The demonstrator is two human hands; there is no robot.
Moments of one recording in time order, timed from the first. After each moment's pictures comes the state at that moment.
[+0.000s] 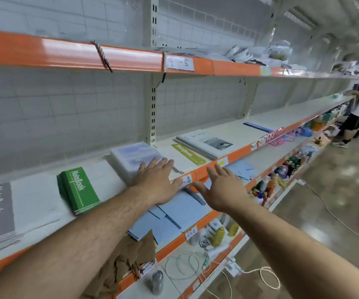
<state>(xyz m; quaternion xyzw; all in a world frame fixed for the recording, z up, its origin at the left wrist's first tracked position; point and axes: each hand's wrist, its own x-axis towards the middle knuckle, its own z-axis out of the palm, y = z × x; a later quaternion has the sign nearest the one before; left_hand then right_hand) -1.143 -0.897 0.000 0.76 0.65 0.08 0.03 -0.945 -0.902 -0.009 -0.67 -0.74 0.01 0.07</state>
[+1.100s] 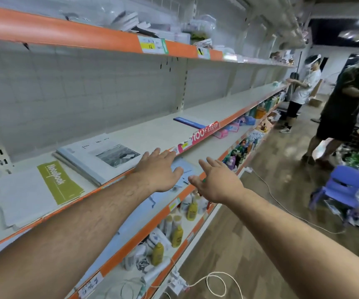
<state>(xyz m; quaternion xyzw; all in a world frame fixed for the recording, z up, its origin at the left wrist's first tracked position) -0.788 -0.658 -0.015 0.84 0.54 0.07 0.02 -0.610 -0.725 -0.008 -0.72 -0.69 0.04 0.06</state>
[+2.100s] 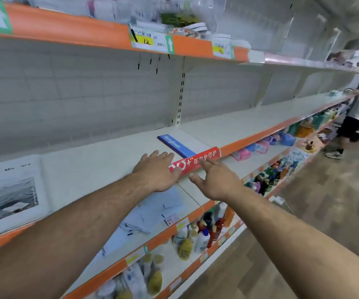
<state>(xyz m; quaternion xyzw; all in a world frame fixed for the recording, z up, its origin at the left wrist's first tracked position) -0.565 -0.397 -0.017 0.76 0.65 0.05 0.04 -0.378 -0.421 -0.003 -0.63 -0.77 0.04 0.03</state>
